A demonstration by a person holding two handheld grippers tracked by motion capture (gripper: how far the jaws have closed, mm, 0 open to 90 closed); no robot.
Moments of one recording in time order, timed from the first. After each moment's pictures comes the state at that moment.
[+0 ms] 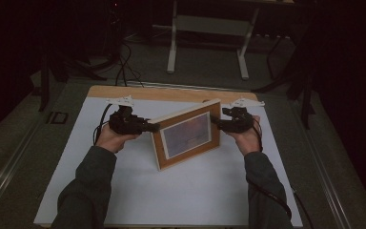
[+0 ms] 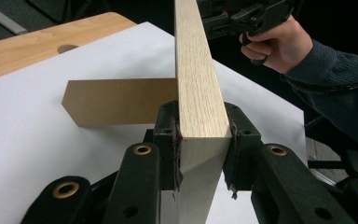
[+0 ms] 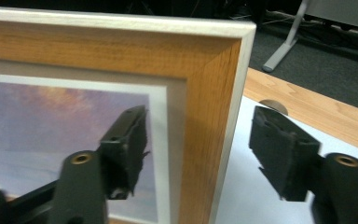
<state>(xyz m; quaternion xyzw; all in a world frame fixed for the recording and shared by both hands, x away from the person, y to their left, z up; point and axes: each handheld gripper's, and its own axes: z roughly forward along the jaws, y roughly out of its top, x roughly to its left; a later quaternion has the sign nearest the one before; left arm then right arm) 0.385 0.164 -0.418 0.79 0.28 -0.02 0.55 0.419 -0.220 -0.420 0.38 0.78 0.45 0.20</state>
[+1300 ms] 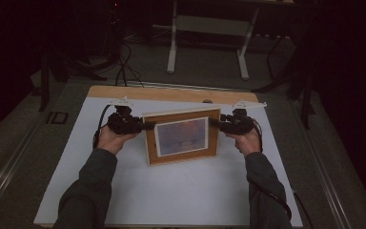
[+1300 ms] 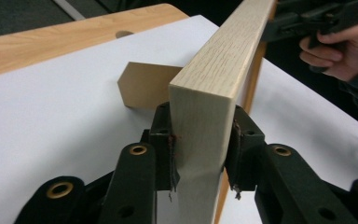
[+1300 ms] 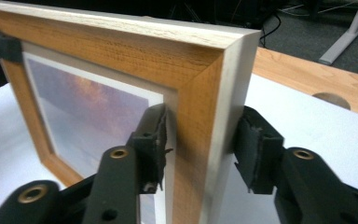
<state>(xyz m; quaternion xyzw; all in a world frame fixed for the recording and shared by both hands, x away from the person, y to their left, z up) 0.391 0.169 -0.431 0.78 0.36 0.04 0.51 0.421 -0.230 -0.432 0.36 0.78 0.50 0.11</state>
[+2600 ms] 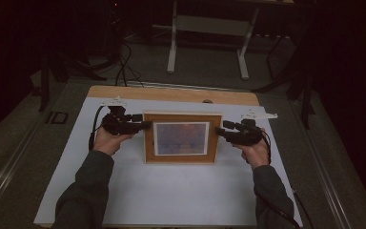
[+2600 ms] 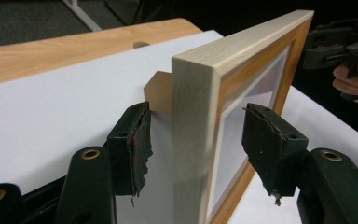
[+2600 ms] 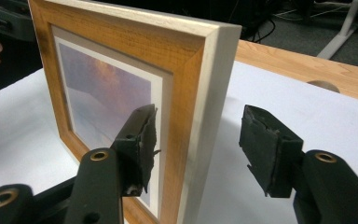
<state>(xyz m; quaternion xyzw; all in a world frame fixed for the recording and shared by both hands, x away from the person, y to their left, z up) 0.381 0.186 -0.429 0.75 0.38 0.06 0.53 0.385 -0.248 -0.432 0.36 0.78 0.50 0.12</state>
